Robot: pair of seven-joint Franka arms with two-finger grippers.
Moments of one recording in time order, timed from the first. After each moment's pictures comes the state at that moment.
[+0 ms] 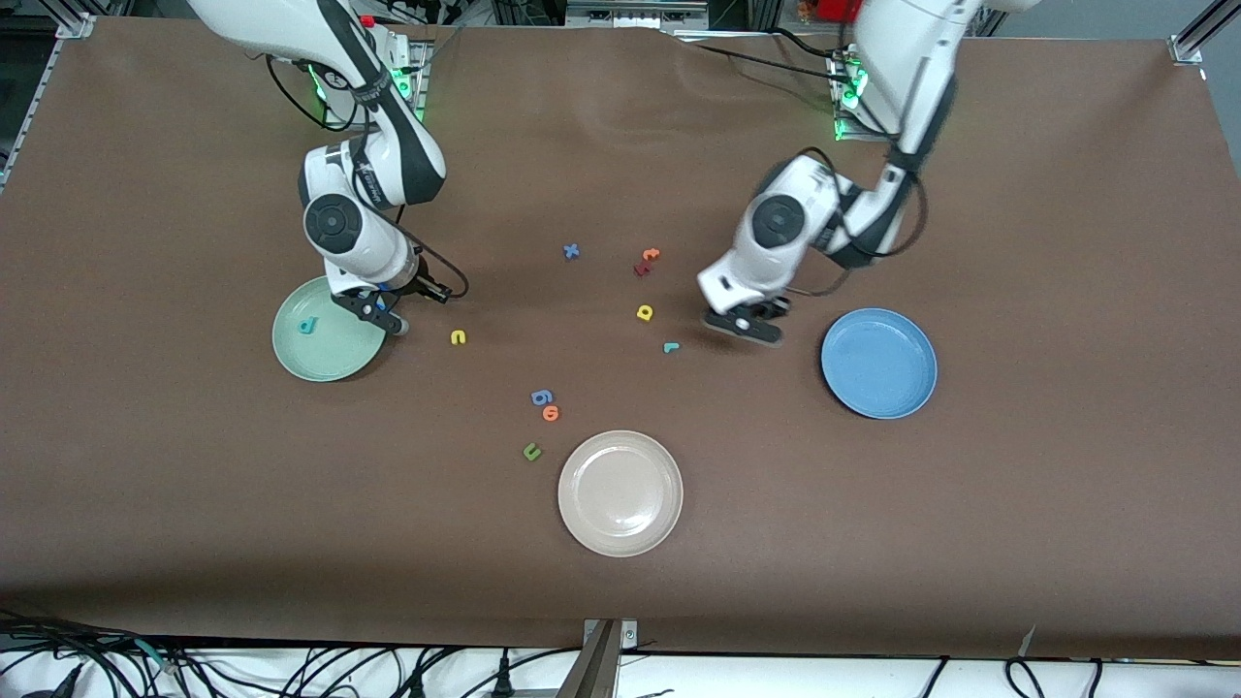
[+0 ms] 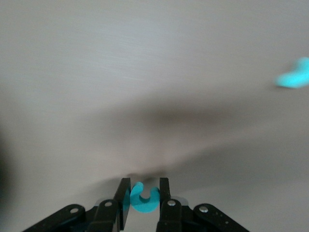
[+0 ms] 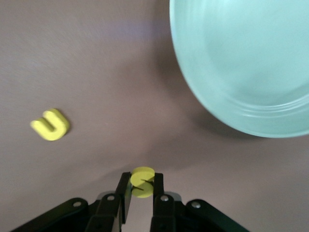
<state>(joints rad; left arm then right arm) -0.43 0.45 -0.06 -2.11 0.04 2.46 -0.22 0.42 0.28 -0.06 -2.26 0.12 2.36 0.76</state>
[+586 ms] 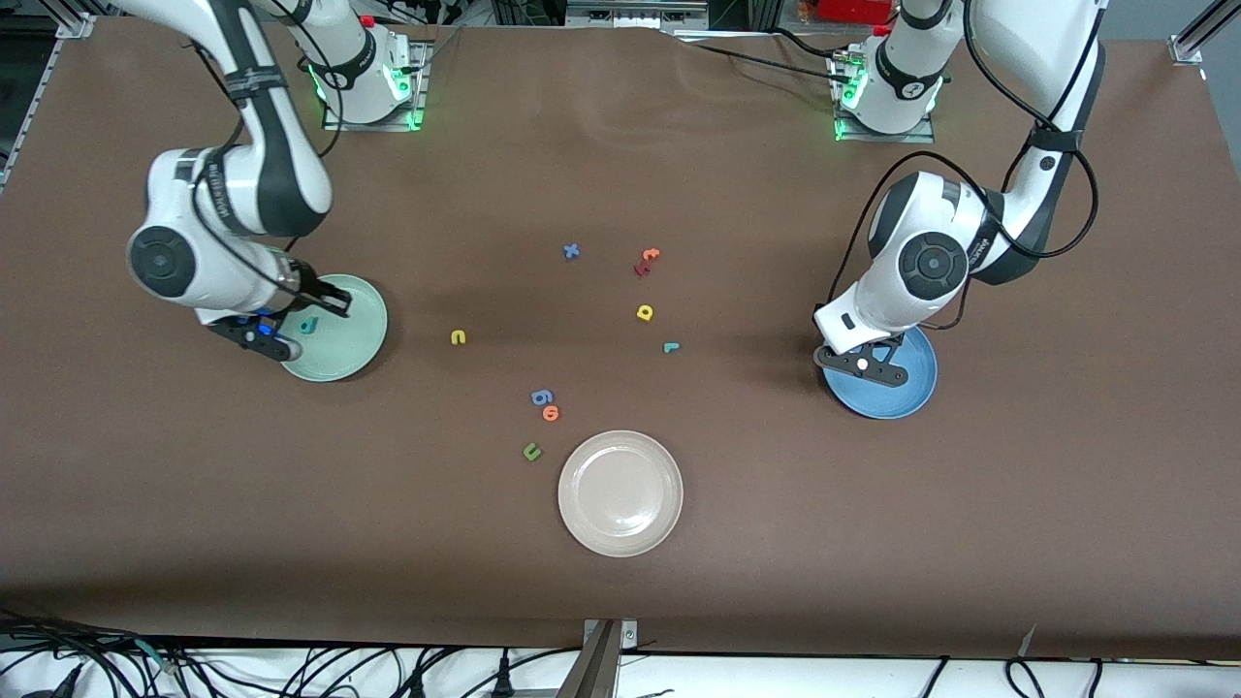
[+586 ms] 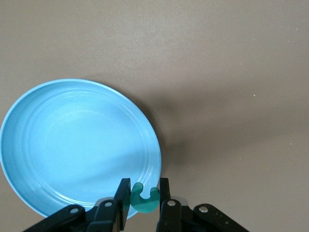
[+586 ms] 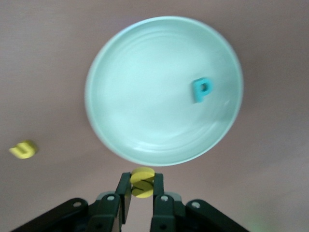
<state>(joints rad) -0.24 0.35 -0.06 -2.02 0.04 2.23 -0.02 0.40 0.26 -0.33 -2.06 0.12 1.99 0.39</state>
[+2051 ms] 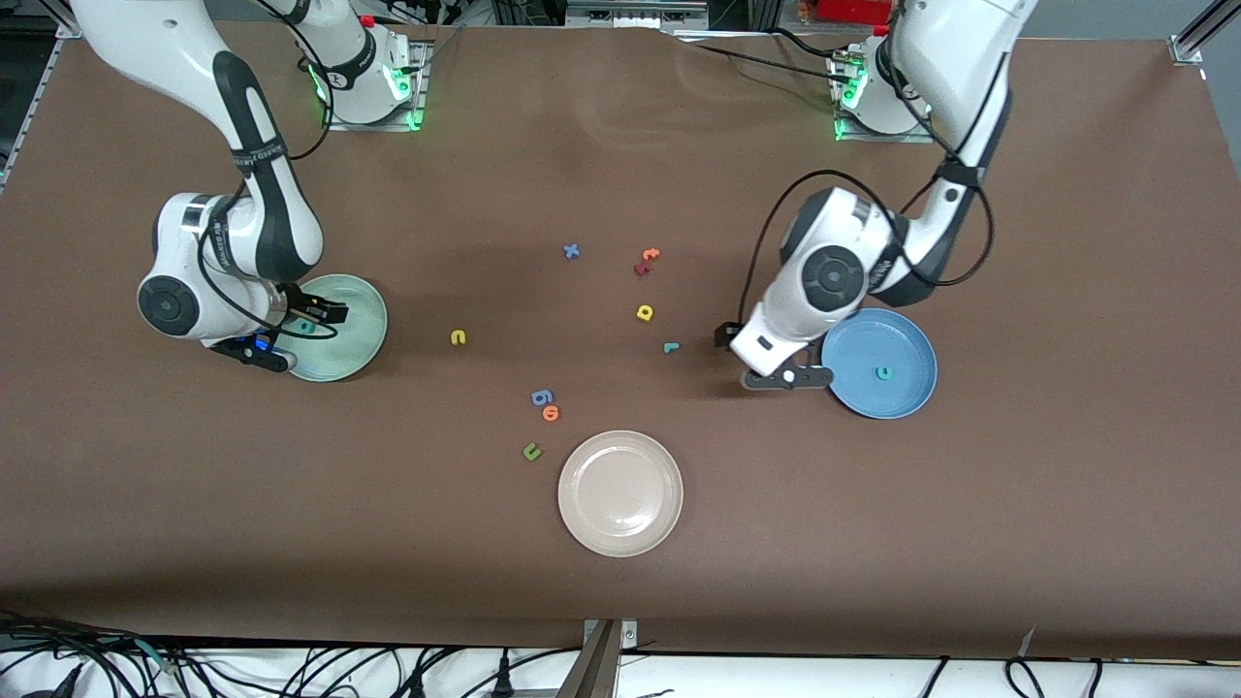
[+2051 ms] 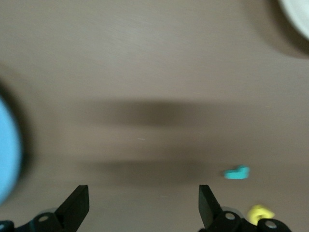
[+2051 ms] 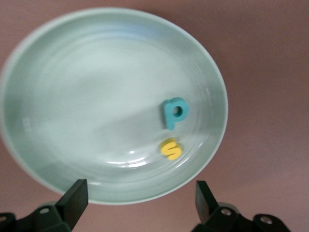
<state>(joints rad) -0.42 0.53 -0.11 -1.80 -0.08 2.27 -0.58 0.36 0.38 -0.33 -2.06 0.12 2.05 0.27</state>
